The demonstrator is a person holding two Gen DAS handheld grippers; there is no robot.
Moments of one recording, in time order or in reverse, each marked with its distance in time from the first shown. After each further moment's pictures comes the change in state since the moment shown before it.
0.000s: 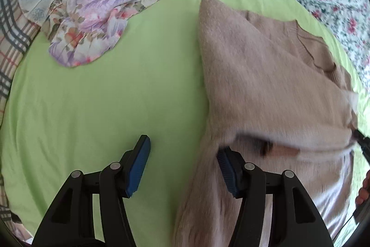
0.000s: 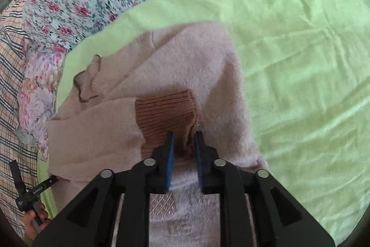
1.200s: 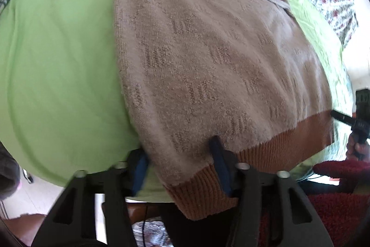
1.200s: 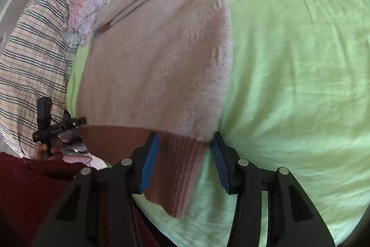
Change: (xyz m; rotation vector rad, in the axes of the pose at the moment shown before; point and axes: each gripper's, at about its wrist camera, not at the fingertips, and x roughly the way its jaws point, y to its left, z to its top) left arm -0.081 -0.009 -0.257 0.245 0.196 -0.258; right arm -0.125 -0.095 -0.229 -0.127 0.313 0.275
